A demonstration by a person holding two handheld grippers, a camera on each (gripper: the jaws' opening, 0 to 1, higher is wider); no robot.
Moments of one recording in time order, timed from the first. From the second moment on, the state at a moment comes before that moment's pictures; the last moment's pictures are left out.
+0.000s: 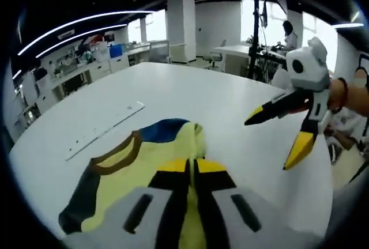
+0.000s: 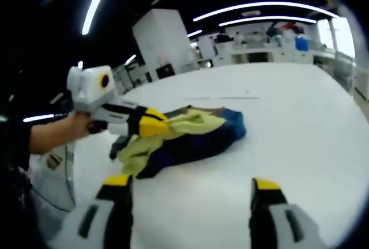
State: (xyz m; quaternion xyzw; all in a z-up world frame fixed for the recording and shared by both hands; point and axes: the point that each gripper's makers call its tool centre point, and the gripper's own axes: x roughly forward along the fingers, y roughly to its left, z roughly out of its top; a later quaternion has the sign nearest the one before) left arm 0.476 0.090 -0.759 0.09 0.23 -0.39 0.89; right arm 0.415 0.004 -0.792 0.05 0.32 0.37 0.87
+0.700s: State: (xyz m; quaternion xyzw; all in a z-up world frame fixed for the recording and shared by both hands) left arm 0.516 0.168 -0.779 -0.03 0.26 -0.28 0.92; right arm 0.401 0.085 -0.821 0.01 0.31 0.39 0.87
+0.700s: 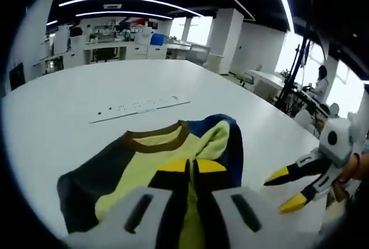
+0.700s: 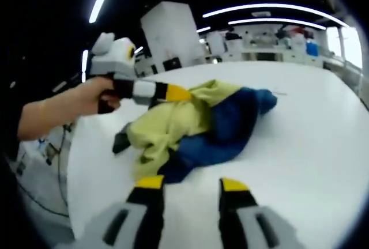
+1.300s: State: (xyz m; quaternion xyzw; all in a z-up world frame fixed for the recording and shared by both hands) left arm 0.516 0.185 -0.810 0.01 0.28 -0.25 0.93; right arm 0.405 0.115 -0.843 -0.07 0.30 0.37 0.88
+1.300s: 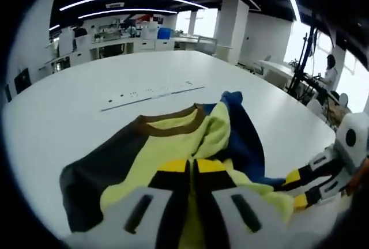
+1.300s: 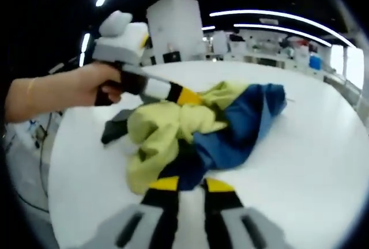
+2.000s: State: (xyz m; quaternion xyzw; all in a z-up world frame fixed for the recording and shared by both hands) left arm 0.514 0.182 -0.794 0.02 0.27 -0.25 0.93; right arm 0.409 0.098 -0.813 -0.08 0.28 0.38 0.88
